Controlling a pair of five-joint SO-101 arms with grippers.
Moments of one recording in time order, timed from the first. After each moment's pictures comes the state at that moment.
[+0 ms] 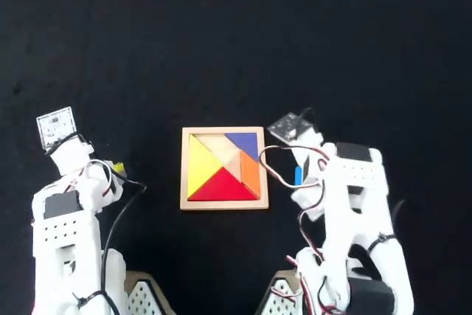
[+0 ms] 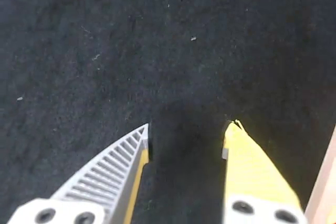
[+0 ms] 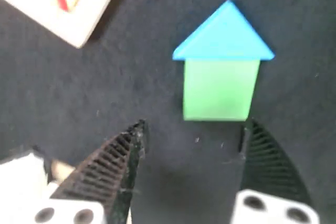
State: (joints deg) left arm -19.9 -56.6 75.2 50.2 5.3; right arm 7.4 -28.3 57.5 70.5 43.6
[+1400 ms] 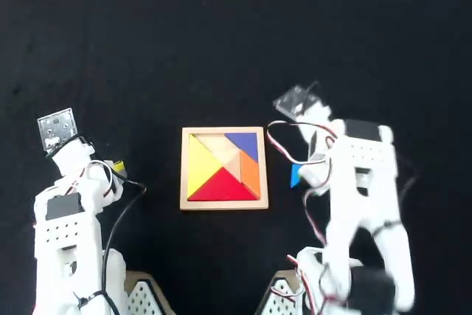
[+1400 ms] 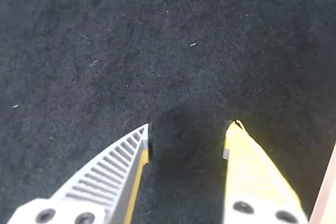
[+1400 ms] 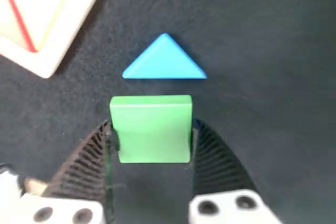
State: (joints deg) left arm -19.9 -56.6 77.5 46.2 5.3; right arm 8.7 -26.4 41.5 76.6 46.4
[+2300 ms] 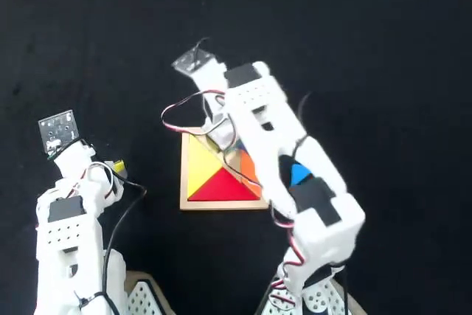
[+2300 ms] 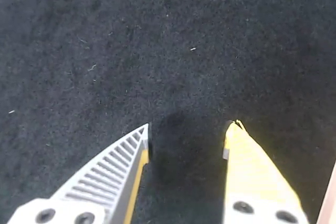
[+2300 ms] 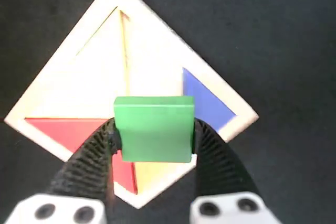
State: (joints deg) left arm -19.9 -56.6 80.0 42.1 5.3; right arm -24.5 16.3 1.5 77.9 19.2
